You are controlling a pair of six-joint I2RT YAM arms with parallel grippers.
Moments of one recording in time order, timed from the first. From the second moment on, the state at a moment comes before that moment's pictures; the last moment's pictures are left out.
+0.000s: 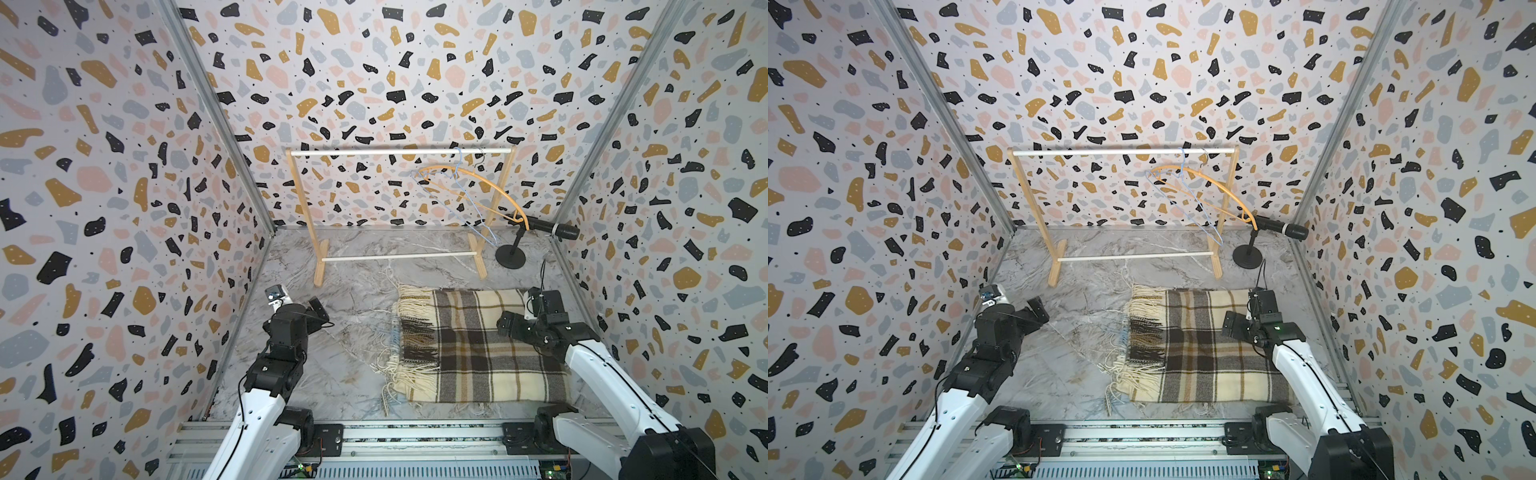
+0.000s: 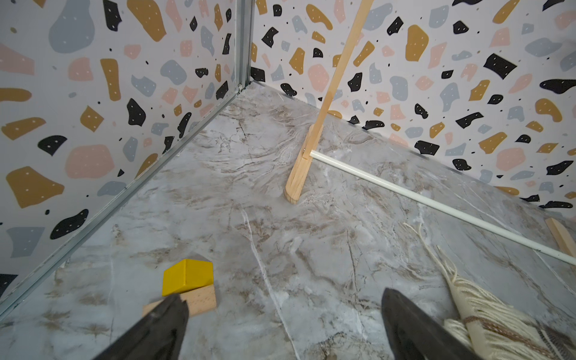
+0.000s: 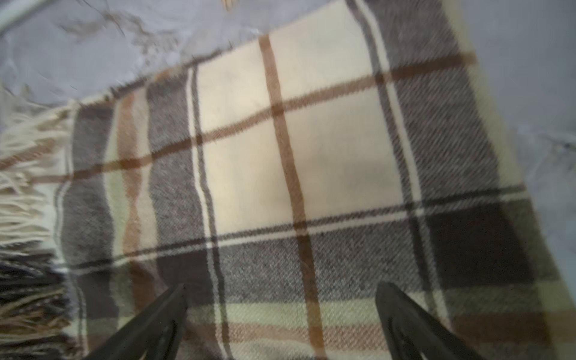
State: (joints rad) left arm -0.16 0.66 0.54 -0.37 -0.36 -0.44; right arm 0.16 1.04 0.64 -0.66 -0.05 0.40
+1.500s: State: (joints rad) left arm -0.16 0.80 0.57 -0.38 -0.10 -0.50; right arm 0.77 1.58 0.79 -0.15 0.03 0.87
